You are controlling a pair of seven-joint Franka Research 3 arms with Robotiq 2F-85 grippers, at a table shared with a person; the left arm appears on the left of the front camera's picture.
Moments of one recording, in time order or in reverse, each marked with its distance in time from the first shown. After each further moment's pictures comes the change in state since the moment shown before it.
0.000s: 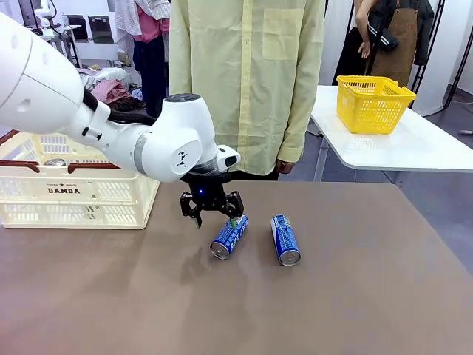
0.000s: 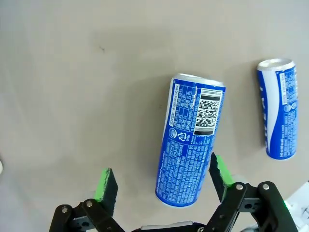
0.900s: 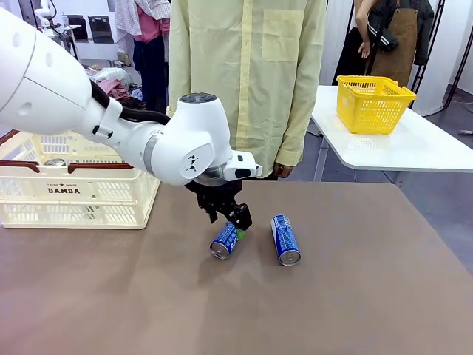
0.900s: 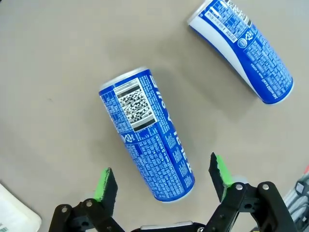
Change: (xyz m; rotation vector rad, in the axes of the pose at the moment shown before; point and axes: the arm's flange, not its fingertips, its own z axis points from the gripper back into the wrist) left arm -0.015 -0.033 0.000 0.031 -0.012 -0.547; right arm 0.000 0.000 0.000 0.000 0.000 0.000
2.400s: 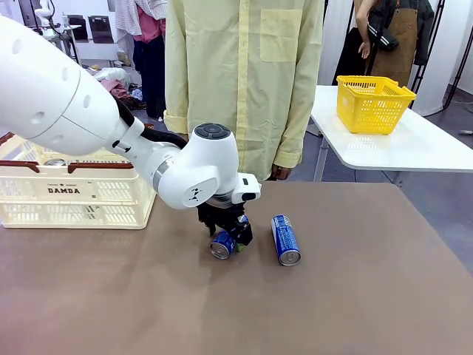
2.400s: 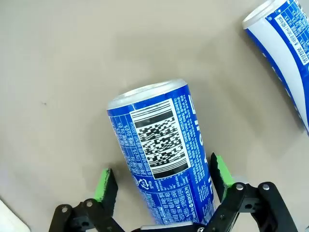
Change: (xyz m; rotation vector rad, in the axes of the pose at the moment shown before) left arm 0.000 -0.001 -0.060 0.114 -0.005 0.090; right arm 0.000 0.000 0.000 0.000 0.000 0.000
